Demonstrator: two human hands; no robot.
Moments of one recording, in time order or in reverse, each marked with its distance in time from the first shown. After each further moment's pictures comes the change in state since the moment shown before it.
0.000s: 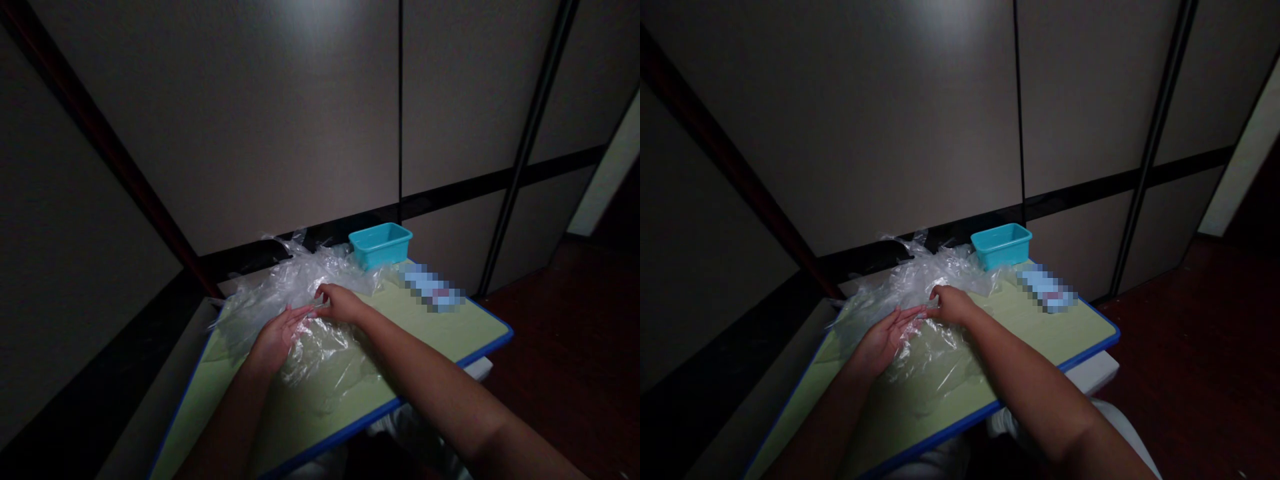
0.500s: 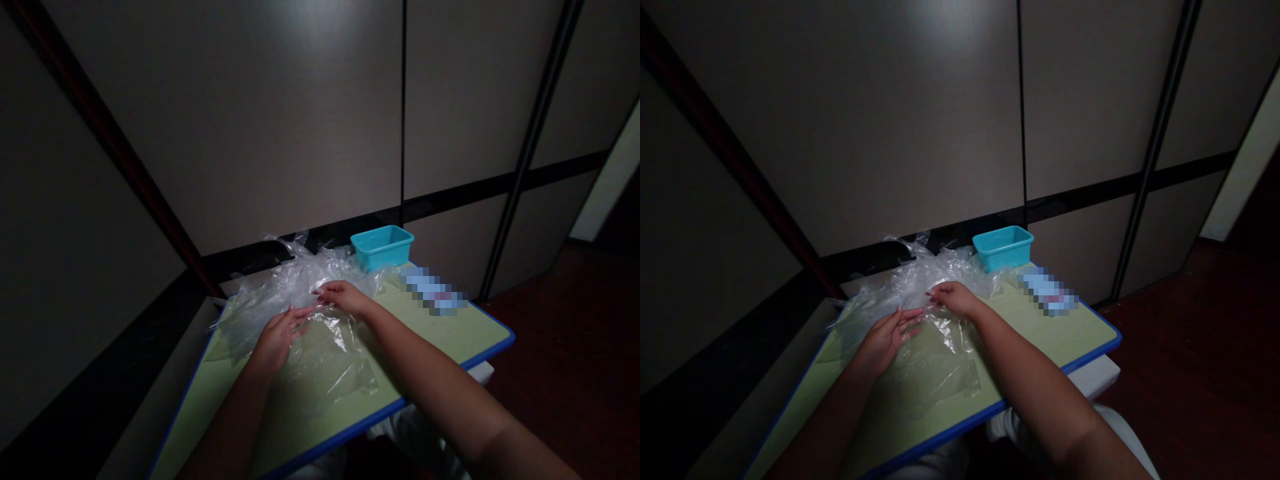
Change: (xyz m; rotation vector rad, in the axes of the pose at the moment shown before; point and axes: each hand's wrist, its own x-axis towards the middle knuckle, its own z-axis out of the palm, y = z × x) left_hand -0.007 0.003 0.007 0.089 0.021 0.154; right_hand 0.005 -0.005 -0.009 0.843 -0.062 0.193
